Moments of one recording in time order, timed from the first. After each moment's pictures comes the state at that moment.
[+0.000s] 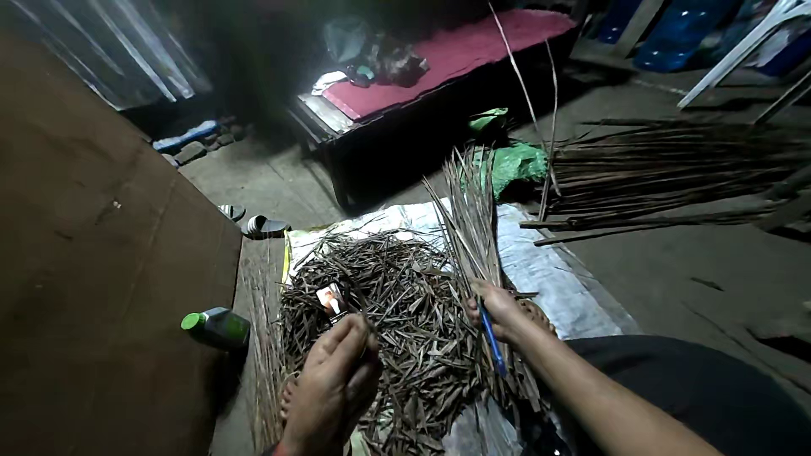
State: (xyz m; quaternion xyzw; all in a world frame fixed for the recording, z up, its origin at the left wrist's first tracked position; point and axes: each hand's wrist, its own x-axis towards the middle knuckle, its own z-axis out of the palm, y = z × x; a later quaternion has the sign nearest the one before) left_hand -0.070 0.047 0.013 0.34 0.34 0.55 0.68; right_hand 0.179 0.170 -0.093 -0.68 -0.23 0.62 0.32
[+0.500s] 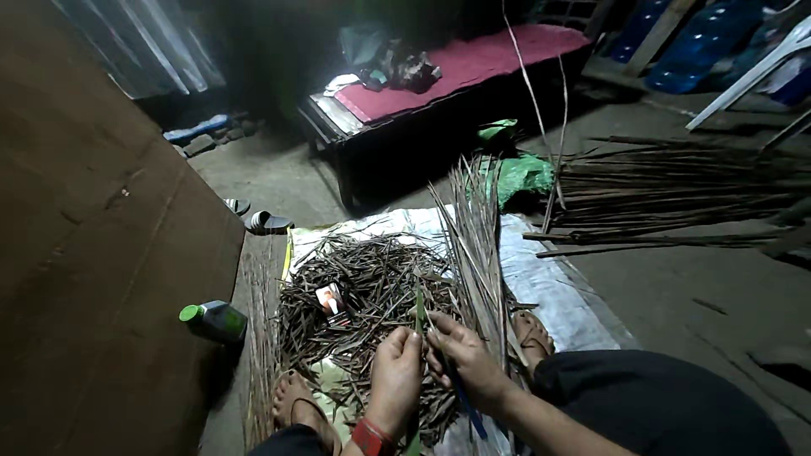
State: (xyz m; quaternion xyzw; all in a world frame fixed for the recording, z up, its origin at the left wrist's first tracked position) left_hand -0.002 0.068 -0.038 0.34 0.59 0.43 0.59; right_hand 0.128 0.093 -0.041 -0.42 -0.39 0.75 0.35
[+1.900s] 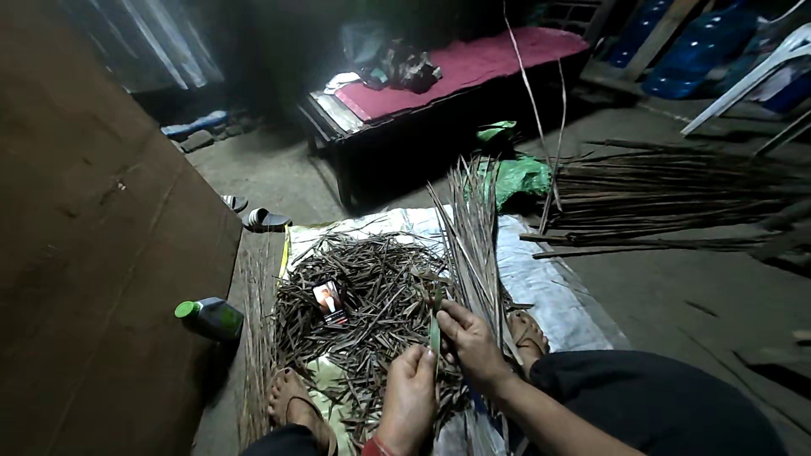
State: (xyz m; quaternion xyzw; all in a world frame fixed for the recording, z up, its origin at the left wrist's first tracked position) left_hand 0.012 0.046 -0.036 0.33 0.58 0.40 0.63; right_hand 0.132 0.102 -0.046 -0.52 -0.43 0.62 0.40
